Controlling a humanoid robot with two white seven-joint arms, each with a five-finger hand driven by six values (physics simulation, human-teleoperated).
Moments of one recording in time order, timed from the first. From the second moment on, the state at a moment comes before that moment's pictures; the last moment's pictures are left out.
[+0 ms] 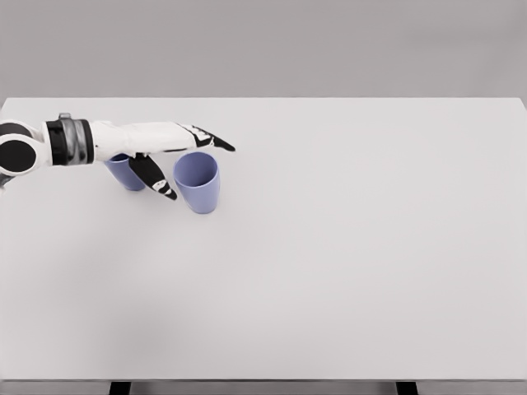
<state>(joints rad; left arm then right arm) -1.06 0.81 -1.23 -1.39 0.13 -0.41 -0.44 -0.01 0.00 0.06 0.15 0.14 -0.14 0.61</state>
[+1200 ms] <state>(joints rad) -1.00 0.79 -1.23 -1.36 0.11 -0.40 -0.40 -0.01 0.00 0.06 0.14 0.14 -0.14 0.61</state>
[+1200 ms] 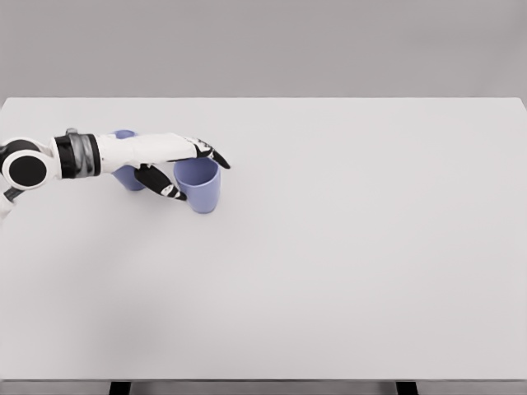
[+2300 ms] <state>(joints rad) -1.14 1.05 -1.16 -1.62 0.29 -0.41 -0.44 -0.01 0.00 0.06 0.14 0.14 -0.14 0.61</state>
